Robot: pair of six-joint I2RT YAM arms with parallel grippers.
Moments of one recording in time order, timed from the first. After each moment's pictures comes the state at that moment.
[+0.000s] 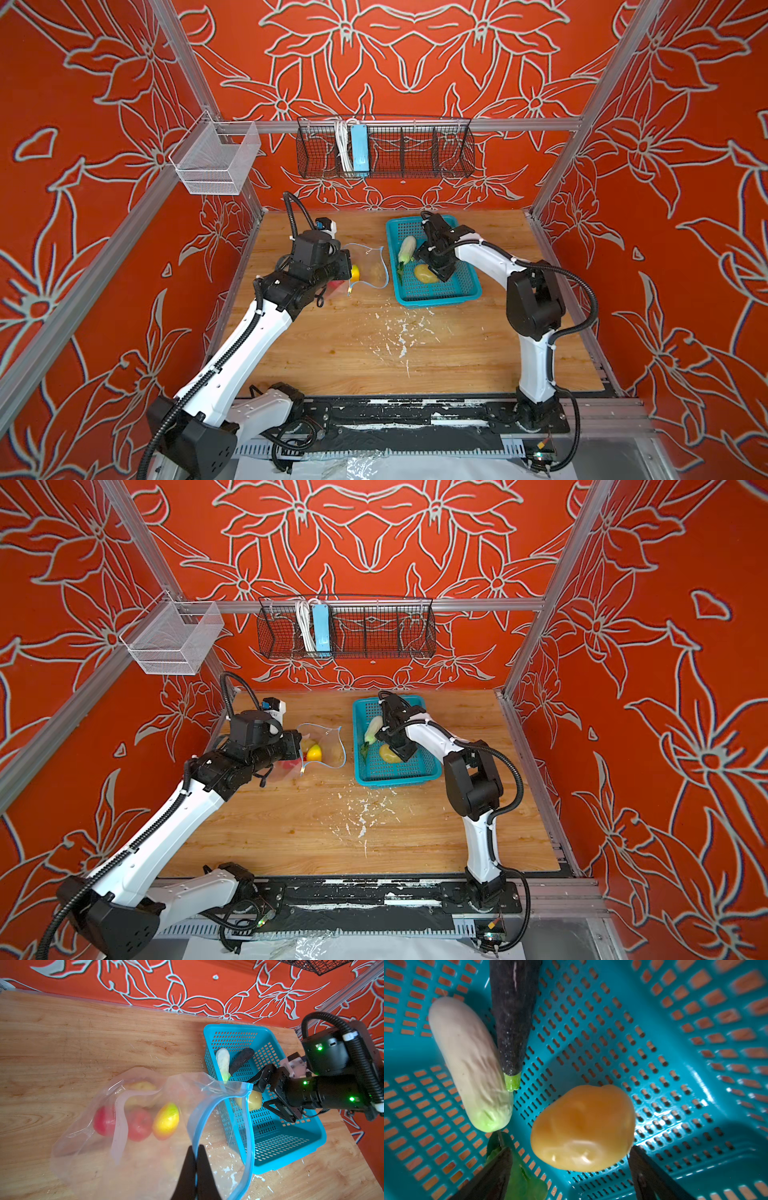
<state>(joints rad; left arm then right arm) -0.36 1.13 1.14 -0.60 -0.05 -0.39 0.47 2.06 1.69 -0.84 0.02 1.19</state>
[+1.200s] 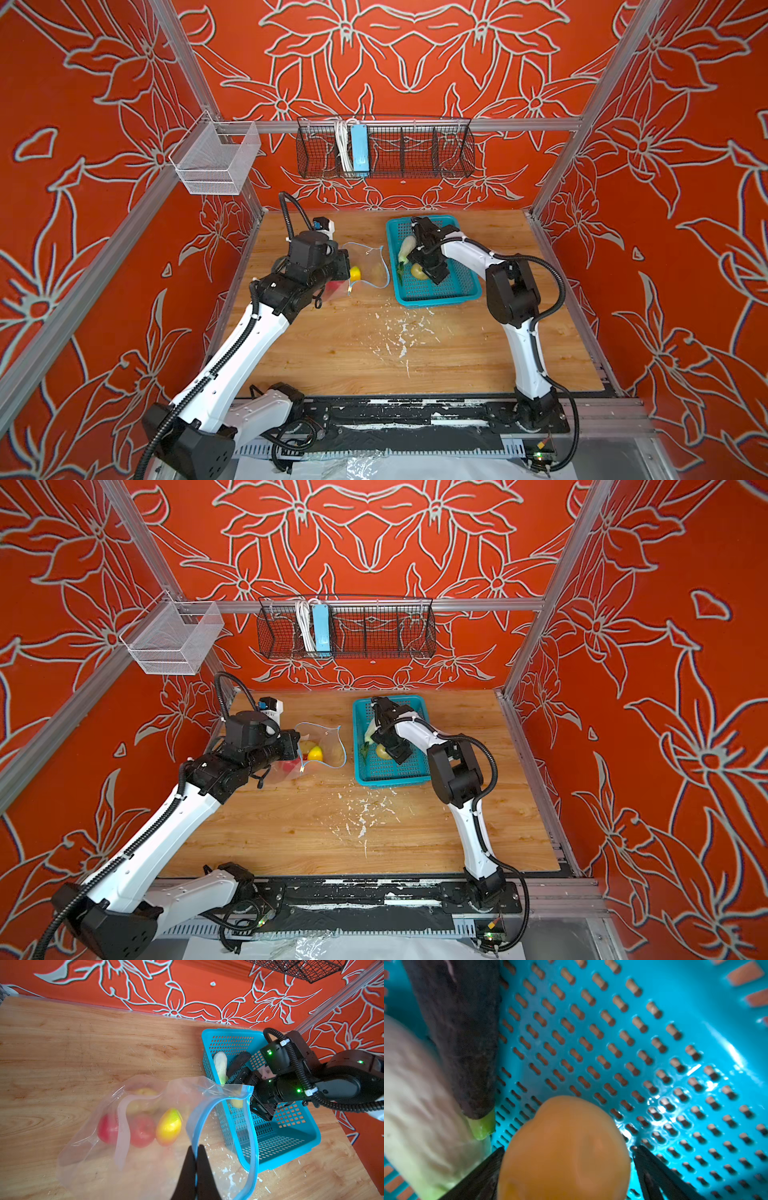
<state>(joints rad) -0.36 1.10 1.14 -0.60 -0.05 -0.39 0.47 2.25 1.85 -0.91 0.04 1.27</state>
